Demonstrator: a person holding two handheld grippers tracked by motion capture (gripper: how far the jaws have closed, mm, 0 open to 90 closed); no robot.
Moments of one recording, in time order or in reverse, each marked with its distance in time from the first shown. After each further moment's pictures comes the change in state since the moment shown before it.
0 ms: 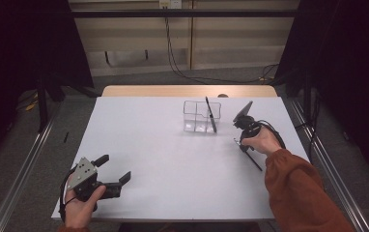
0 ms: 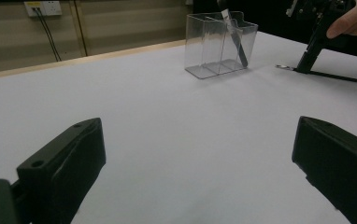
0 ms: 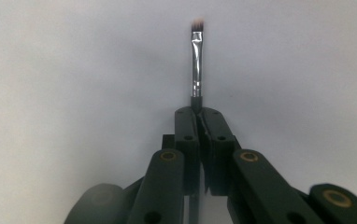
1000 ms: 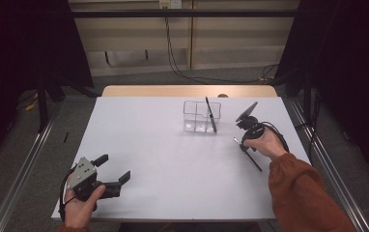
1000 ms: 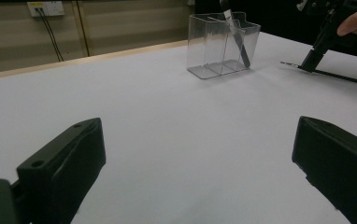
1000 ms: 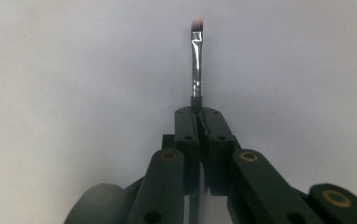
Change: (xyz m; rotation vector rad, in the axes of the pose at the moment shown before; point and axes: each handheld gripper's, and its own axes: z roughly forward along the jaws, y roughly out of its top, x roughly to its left) left arm 0.001 0.000 0.000 -0.002 0.007 -0.001; right arm -0.002 -0.012 -0.007 -0.083 0.040 -0.004
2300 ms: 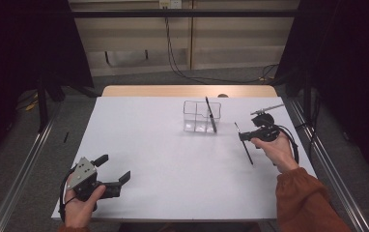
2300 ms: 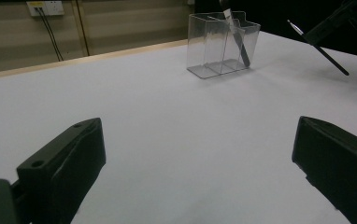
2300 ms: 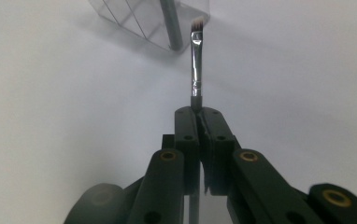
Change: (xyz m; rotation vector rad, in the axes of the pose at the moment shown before) left arm 0.000 0.000 0.000 0.002 -0.001 0.004; right arm -0.005 -0.037 -0.035 -0.485 0.154 0.026
